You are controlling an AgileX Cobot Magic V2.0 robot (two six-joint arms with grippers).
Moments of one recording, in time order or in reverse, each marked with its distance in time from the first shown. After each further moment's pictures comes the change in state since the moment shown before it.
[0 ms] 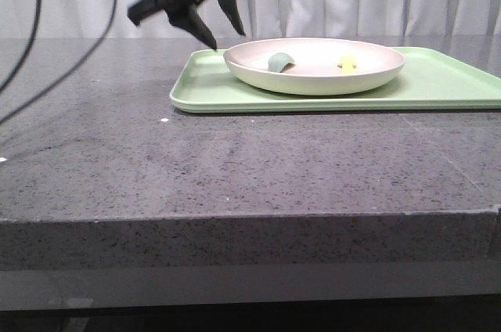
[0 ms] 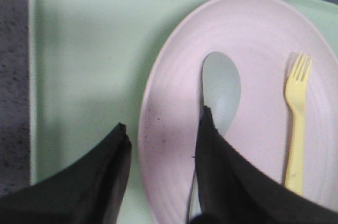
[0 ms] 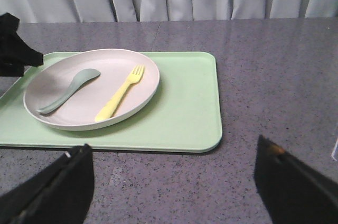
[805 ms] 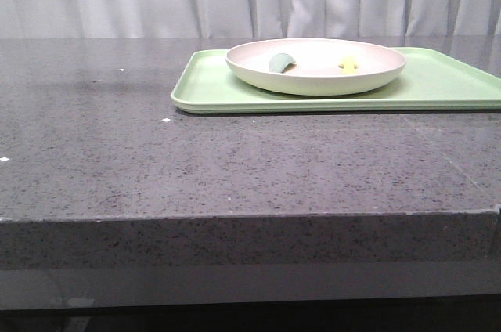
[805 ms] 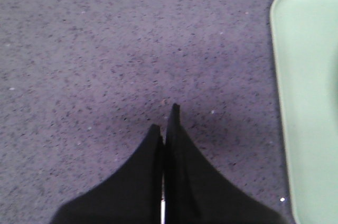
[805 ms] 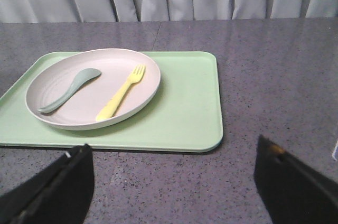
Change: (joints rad) left arm 0.047 -0.263 0.043 0.541 0.377 -0.010; right arm 0.000 0.000 0.000 0.000 0.002 0.000
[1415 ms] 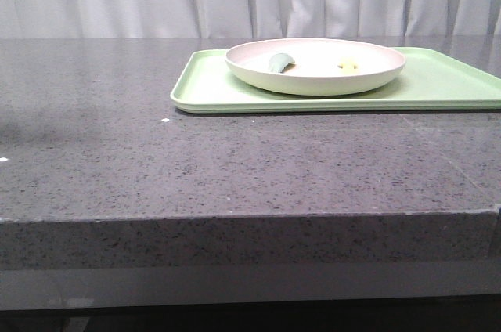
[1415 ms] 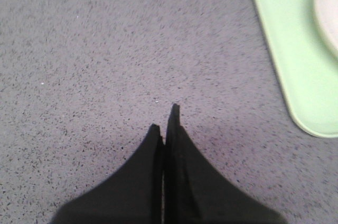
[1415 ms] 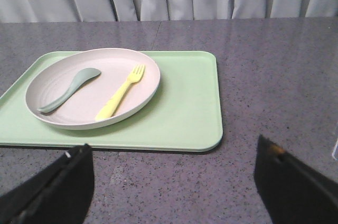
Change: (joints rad) left arm 0.000 -0.657 0.855 0.009 -0.500 0.007; right arm 0.000 0.000 0.000 0.000 0.002 0.000
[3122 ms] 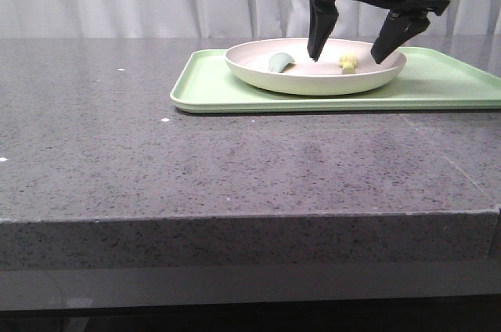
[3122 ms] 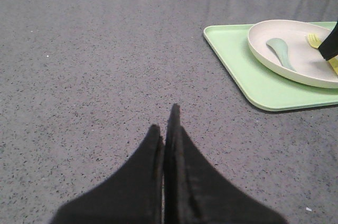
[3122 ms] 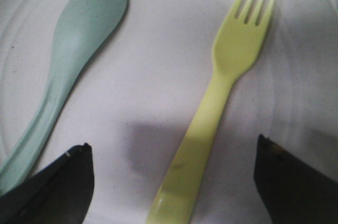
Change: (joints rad) left arm 0.000 -0.747 0.575 0.000 -0.234 0.011; right arm 0.219 1.495 -1.182 -0.029 0.472 0.181
